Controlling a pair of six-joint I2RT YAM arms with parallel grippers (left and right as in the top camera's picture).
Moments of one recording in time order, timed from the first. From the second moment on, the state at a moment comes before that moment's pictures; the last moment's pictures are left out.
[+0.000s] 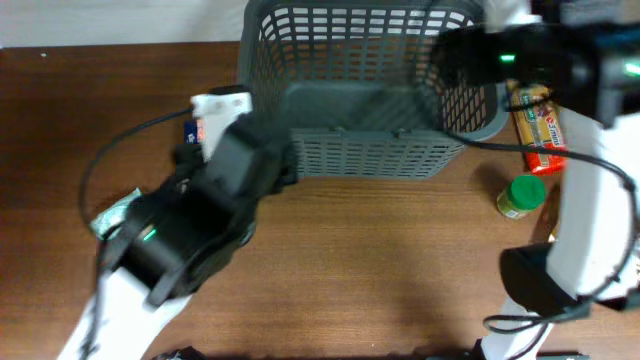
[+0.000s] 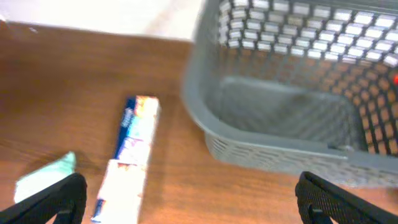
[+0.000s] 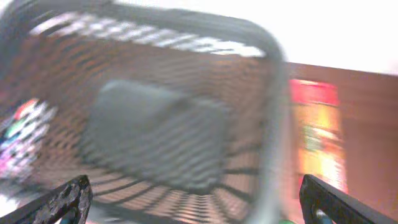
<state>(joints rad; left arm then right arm) -0.65 1.26 1.65 -1.17 -0.58 -0.57 0.12 1.94 2.81 -1.65 0.00 0.02</state>
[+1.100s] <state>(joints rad) -0.65 1.15 1.66 -1.38 -0.59 -0.56 -0.34 2.19 2.82 -1.51 -0.10 0.23</state>
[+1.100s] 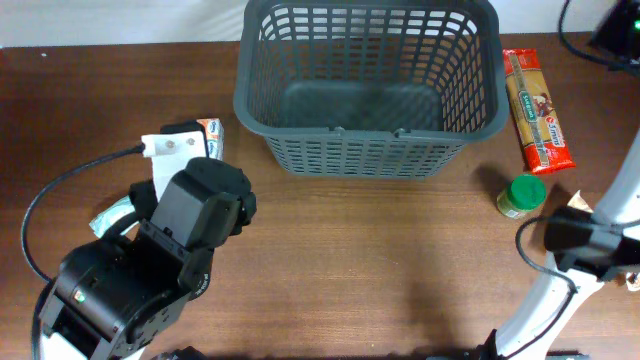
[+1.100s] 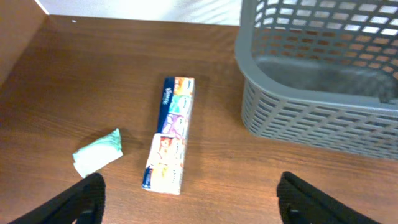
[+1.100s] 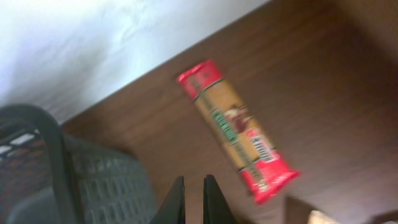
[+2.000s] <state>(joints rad) -0.65 1.21 1.66 -1.41 -0.42 -0.57 -0.19 2.33 2.82 -1.49 -0.32 0.12</state>
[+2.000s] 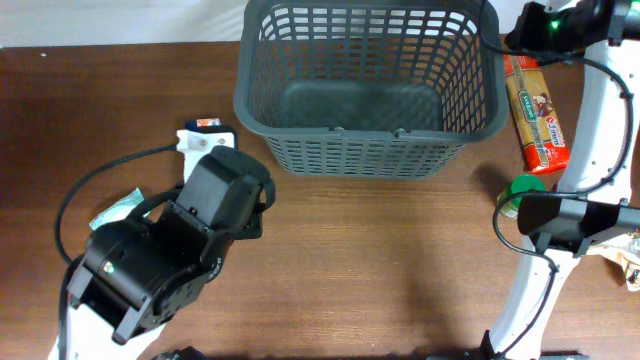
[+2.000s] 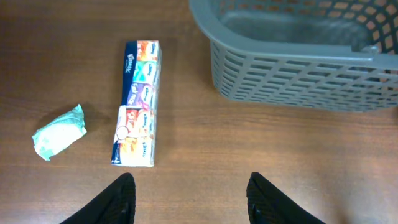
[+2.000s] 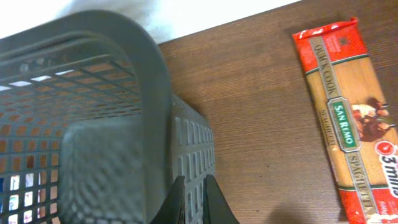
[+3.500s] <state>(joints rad) -0.65 1.28 1.66 -1.43 -0.39 -0.60 -0.13 2.37 2.82 -1.46 -0.35 0.10</state>
